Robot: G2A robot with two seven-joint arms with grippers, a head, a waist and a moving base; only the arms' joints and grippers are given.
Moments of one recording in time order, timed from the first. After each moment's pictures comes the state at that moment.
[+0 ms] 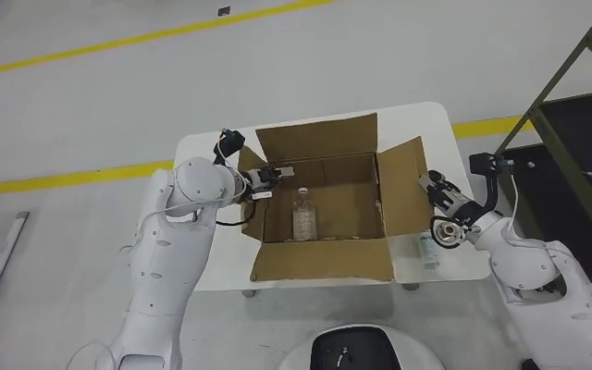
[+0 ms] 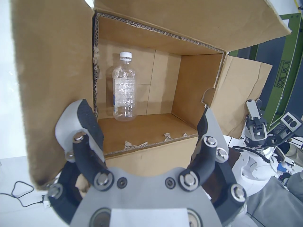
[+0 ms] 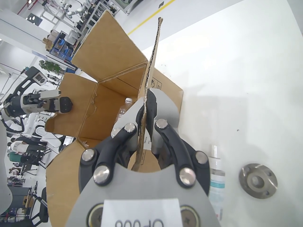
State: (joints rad) left arm 0.65 -1.22 -1.21 -1.53 0.64 0.51 -1.31; right arm -1.34 -1.23 1.55 -1.78 -0.52 -0.05 0.49
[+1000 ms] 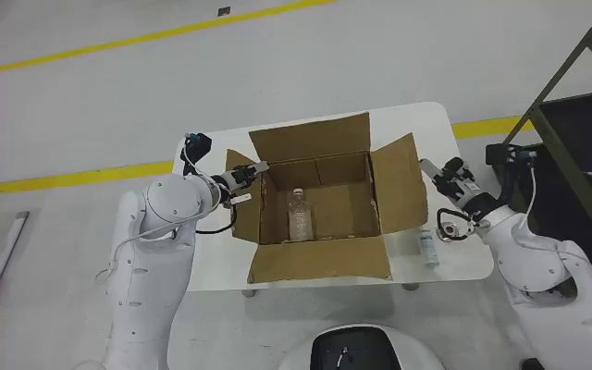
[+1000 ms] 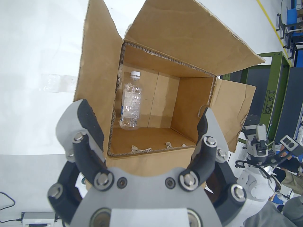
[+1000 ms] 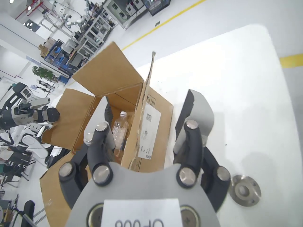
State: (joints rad) left arm 0.75 -1.17 -1.30 -1.69 0.66 0.60 -1.22; right arm -1.36 -1.22 1.58 -1.91 -0.60 0.00 0.39
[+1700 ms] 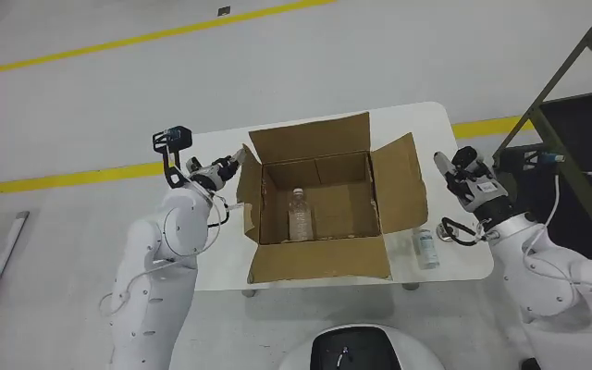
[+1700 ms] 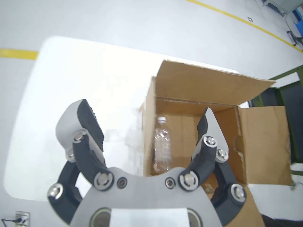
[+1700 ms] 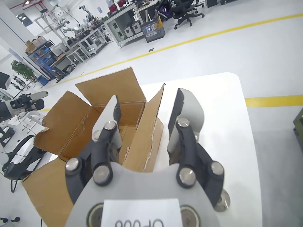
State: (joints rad) left arm 0.92 -1.14 -1.33 -1.84 1.00 0.40 -0.83; right arm -1.44 -1.21 1.59 -2.06 -0.77 0.01 0.33
